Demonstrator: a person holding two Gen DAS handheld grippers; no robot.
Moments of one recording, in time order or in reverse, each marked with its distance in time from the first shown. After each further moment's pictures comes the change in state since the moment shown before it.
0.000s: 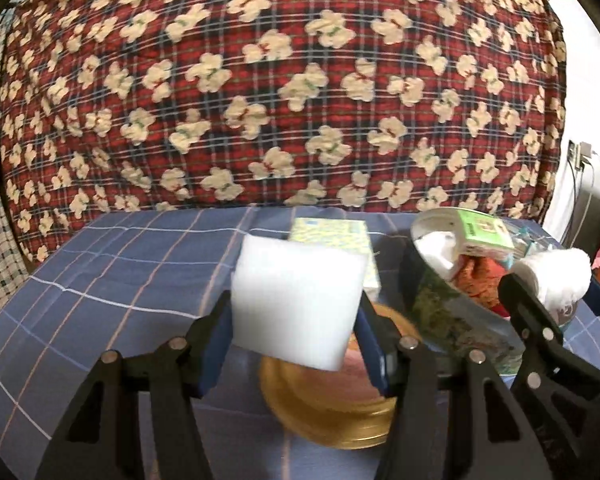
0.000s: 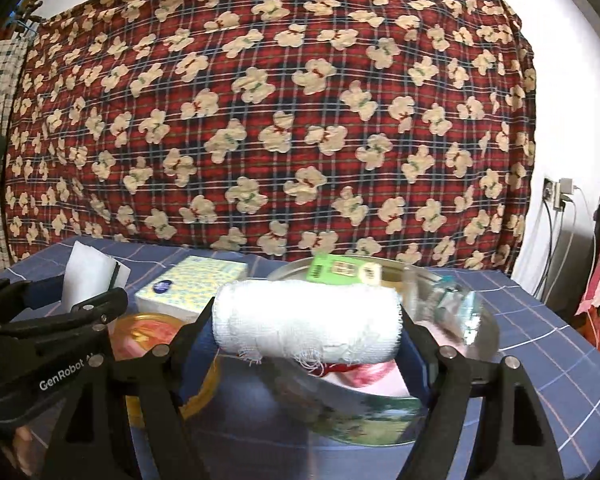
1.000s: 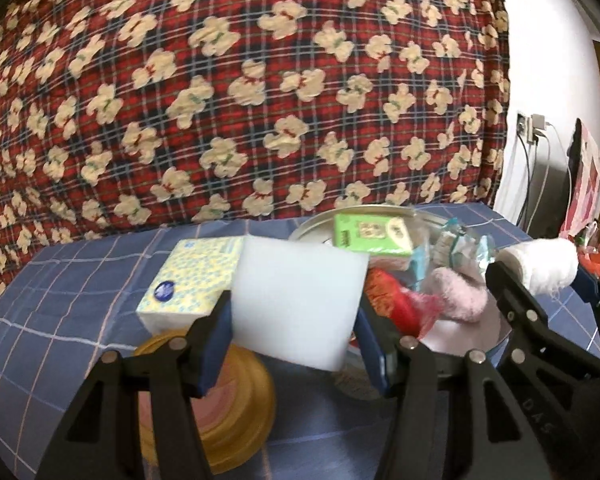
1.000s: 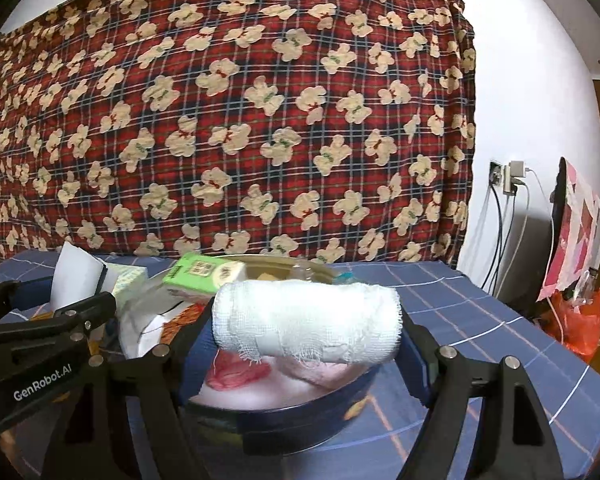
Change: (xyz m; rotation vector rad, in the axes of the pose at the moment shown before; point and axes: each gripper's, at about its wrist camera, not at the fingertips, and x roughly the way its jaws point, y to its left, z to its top) left arm 0.004 -0.108 0.011 0.110 0.002 -0.144; right arm 0.002 -0.103 -0.002 0.055 0.001 -0.148
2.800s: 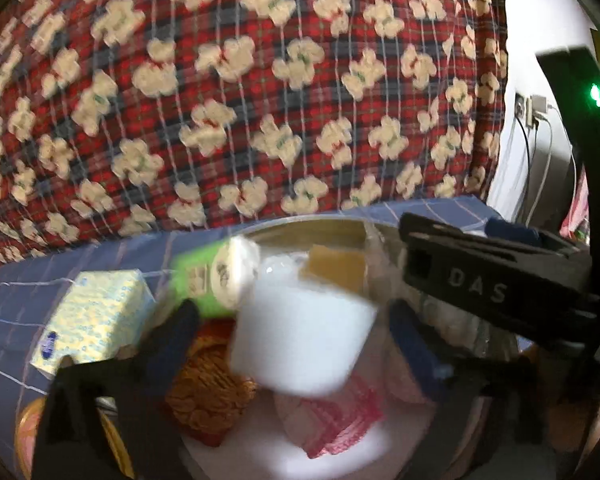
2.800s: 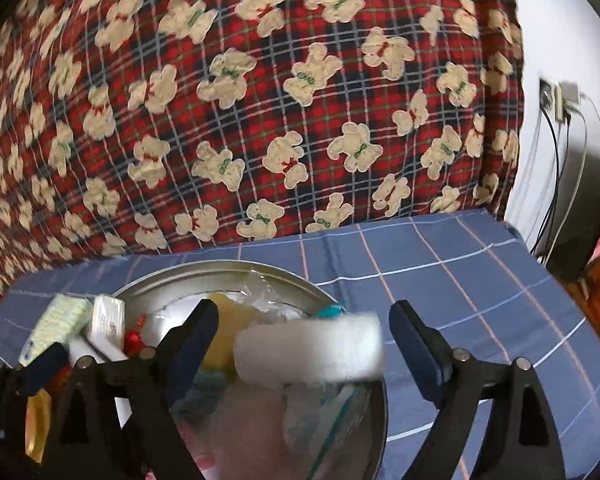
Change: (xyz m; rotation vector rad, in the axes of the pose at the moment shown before) left arm 0.091 -0.090 0.043 0.035 0.071 -0.051; right arm 0.155 -0.063 0.046 0.142 0.314 0.147
